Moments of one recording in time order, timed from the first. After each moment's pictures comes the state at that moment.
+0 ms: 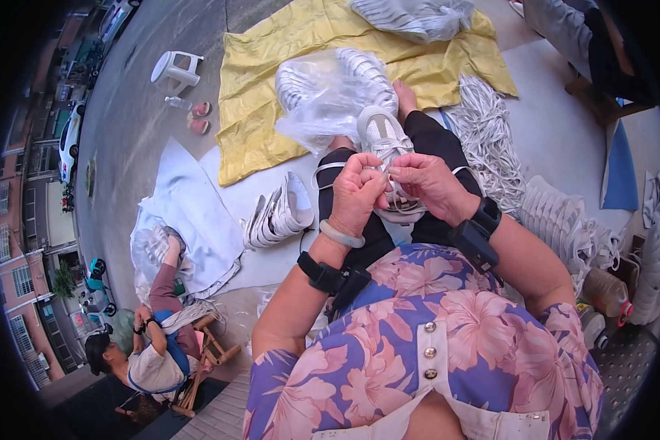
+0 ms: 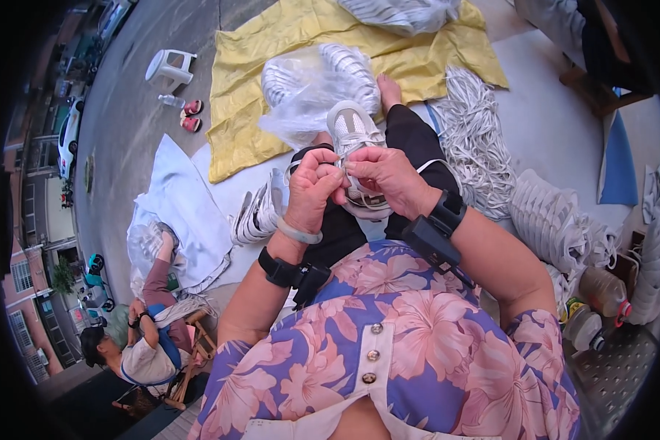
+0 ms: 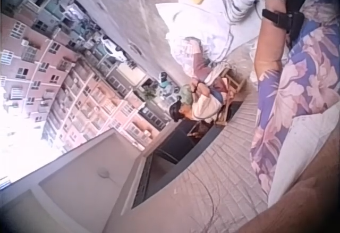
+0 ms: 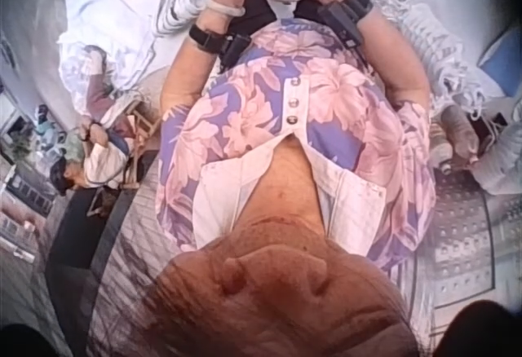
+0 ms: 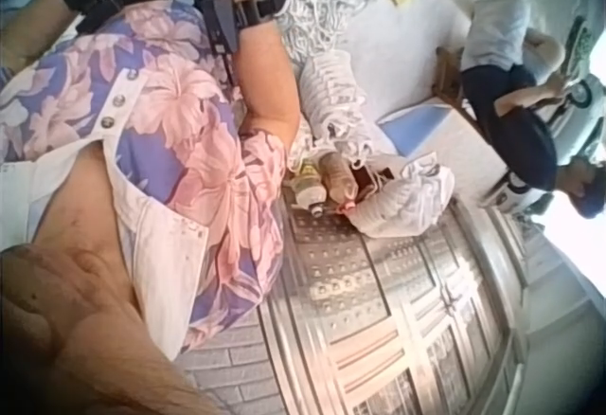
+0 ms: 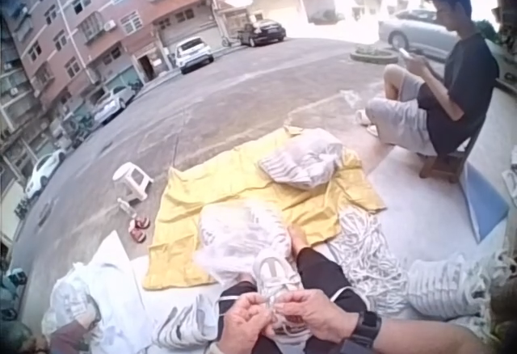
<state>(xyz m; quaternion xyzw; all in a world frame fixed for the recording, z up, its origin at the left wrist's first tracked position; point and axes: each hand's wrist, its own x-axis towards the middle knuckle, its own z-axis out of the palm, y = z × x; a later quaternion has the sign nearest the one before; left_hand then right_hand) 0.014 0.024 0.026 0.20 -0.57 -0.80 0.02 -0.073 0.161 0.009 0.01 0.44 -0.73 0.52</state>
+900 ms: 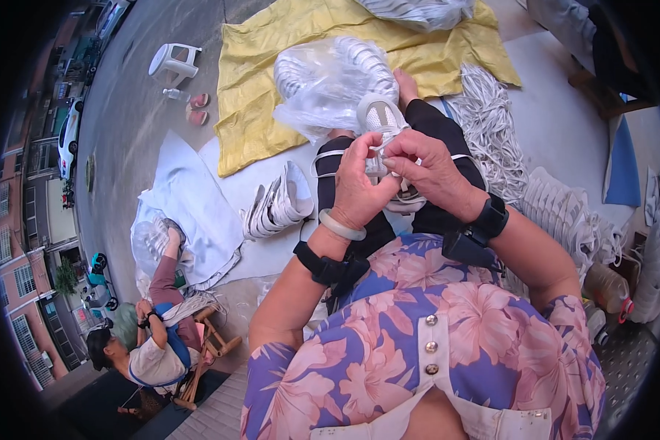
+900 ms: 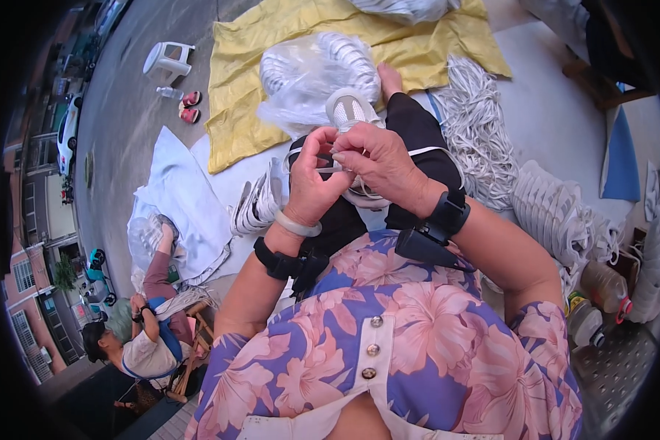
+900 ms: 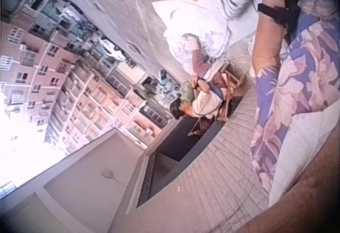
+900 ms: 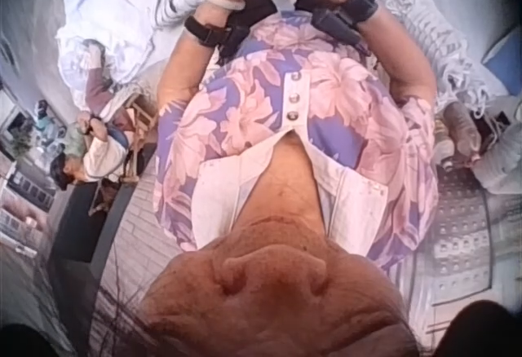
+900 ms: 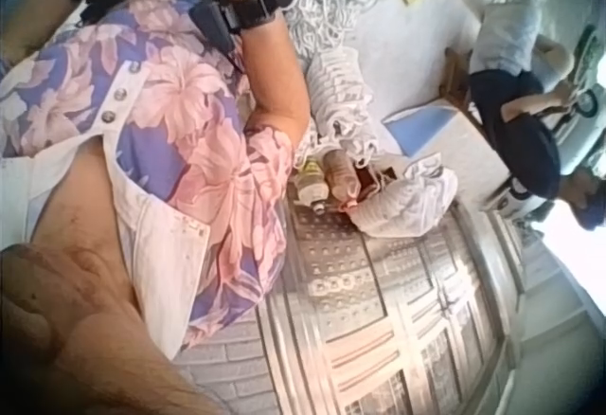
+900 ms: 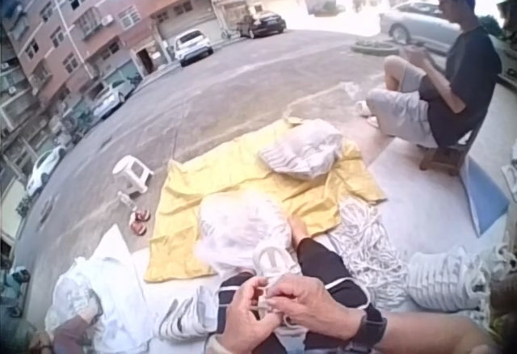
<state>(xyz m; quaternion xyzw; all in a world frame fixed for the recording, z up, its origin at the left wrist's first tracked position) 0.009 0.026 0.032 0.06 -0.90 -0.42 0.12 -0.075 0.161 0.027 -0.35 0.66 -0.62 0.24</state>
